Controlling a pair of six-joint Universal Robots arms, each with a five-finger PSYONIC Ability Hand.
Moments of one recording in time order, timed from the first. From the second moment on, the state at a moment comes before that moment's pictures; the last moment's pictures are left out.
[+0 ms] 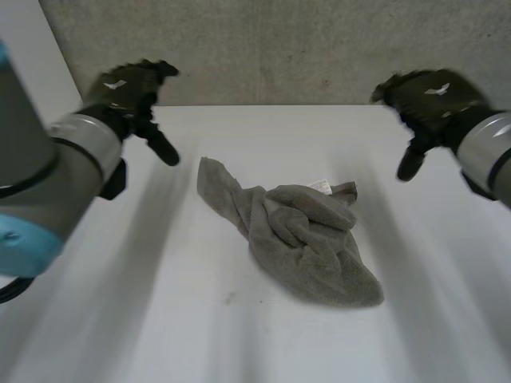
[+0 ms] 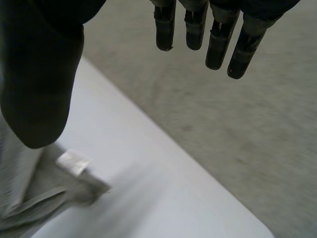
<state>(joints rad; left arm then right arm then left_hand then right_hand) 4.25 -1.85 -1.26 3.05 -1.65 3.09 1.87 -1.39 1.32 0.23 1.39 2.74 0.18 0.19 0.19 0.19 0.03 0.23 0.25 0.24 0.26 0.06</state>
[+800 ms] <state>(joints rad) 4.25 -2.69 -0.74 3.29 -1.36 3.42 2.08 -0.74 0.85 0.23 1.46 2.84 1.05 1.05 1.04 1.04 0.86 1.31 1.31 1.32 1.34 1.15</state>
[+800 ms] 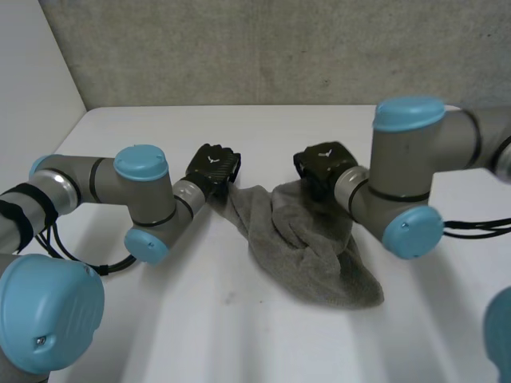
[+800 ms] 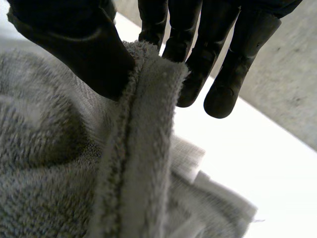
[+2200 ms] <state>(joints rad) 4.45 -2.08 -1.10 3.25 -1.45 3.10 1.93 -0.91 0.66 0.28 1.40 2.74 1.18 1.22 1.22 1.22 1.02 1.32 1.31 1.33 1.34 1.15</state>
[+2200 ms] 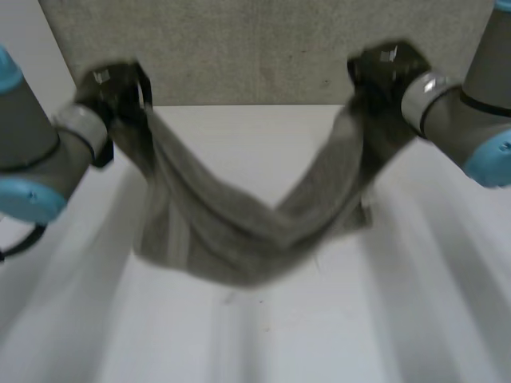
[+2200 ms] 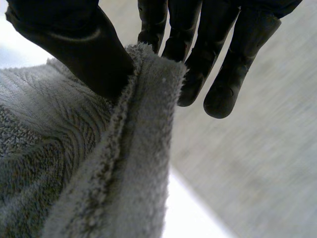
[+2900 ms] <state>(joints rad) 4.48 -1.93 -1.81 3.38 -1.44 3.23 1.83 -1.05 1.35 0.38 1.34 2.51 1.18 1.22 1.22 1.22 1.02 1.32 1.31 1.33 1.34 1.15</state>
